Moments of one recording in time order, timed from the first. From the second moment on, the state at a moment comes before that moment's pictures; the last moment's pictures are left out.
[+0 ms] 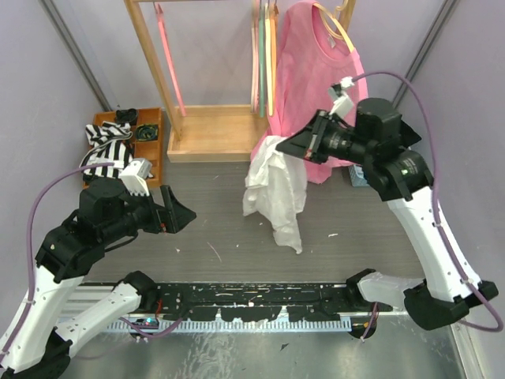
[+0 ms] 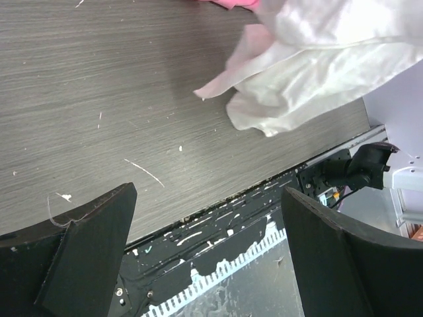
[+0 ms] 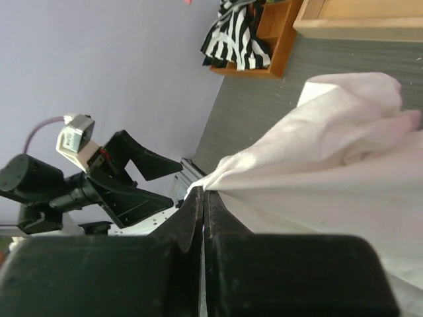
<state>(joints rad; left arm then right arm) -0.60 0.69 1.19 -1.01 0.08 -0.54 0.41 1.17 1.61 -0.72 -0.51 0.80</state>
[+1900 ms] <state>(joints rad) -0.60 0.99 1.30 -0.78 0.16 -0.48 0.83 1.47 1.64 -0.54 -0.25 0.74</state>
